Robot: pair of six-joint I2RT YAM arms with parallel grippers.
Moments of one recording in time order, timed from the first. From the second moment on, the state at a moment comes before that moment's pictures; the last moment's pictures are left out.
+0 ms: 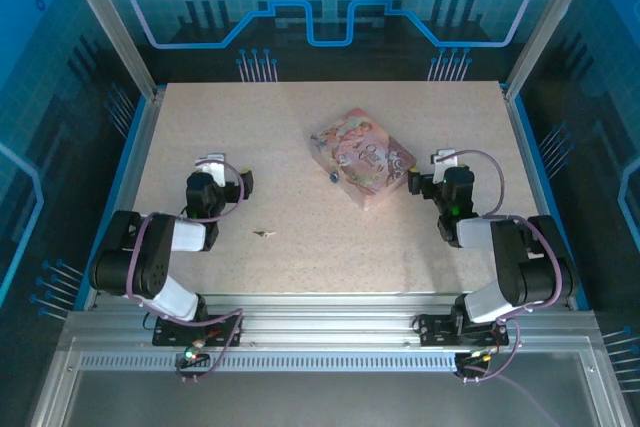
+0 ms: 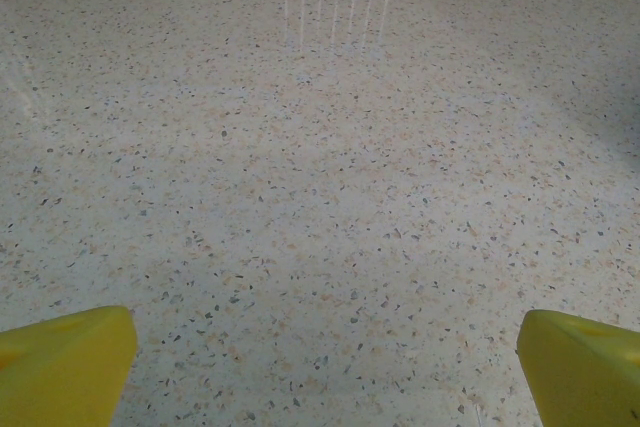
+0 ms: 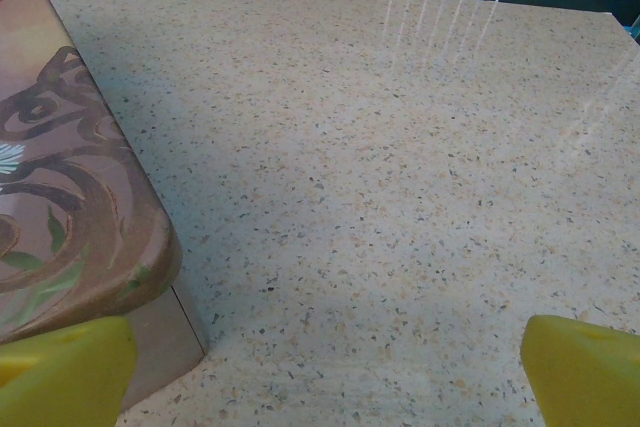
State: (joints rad) left arm -0.03 1.55 0.37 0.81 -0.02 -0.09; right arm 0.09 1.50 0.42 0.68 0.11 -0.05
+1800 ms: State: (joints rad) left arm -0.20 1.90 1.36 -0.08 0.58 -0.58; right arm 0.00 0.72 0.52 -0.33 -0.33 0.56
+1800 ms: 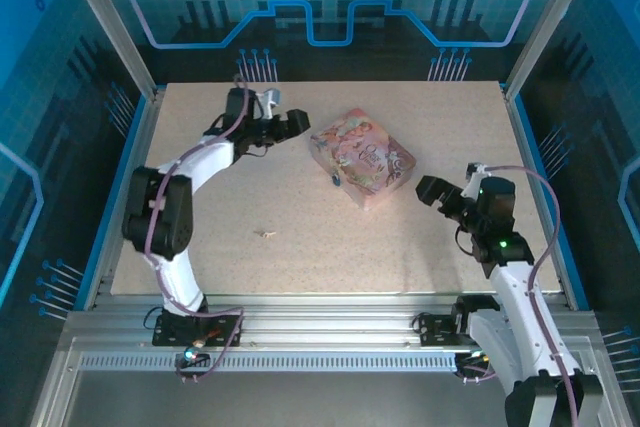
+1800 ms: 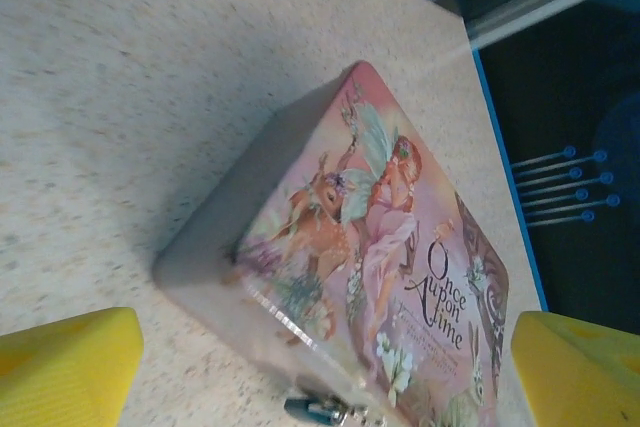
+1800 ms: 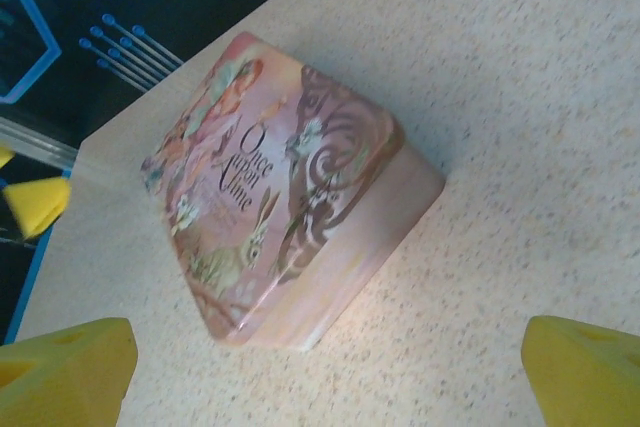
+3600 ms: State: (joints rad) left arm -0.36 2.20 1.77 -0.44 0.48 -0.42; right arm 0.08 1.21 0.62 -0.29 -0.31 0.60
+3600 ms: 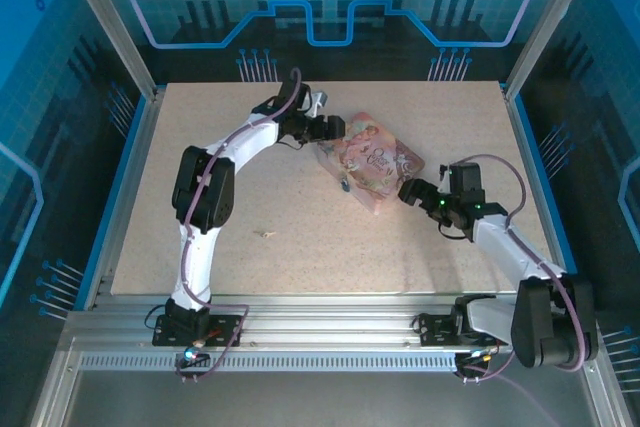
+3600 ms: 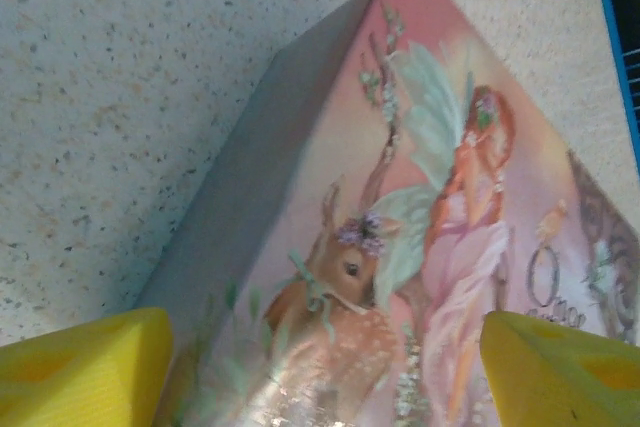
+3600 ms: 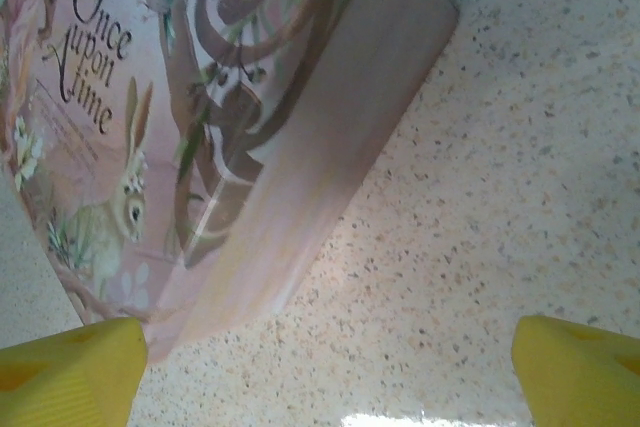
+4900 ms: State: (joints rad) left arm -0.40 1.58 0.85 -0.04 0.43 -0.61; right arm 0.24 1.70 1.06 -0.31 -0.31 0.46
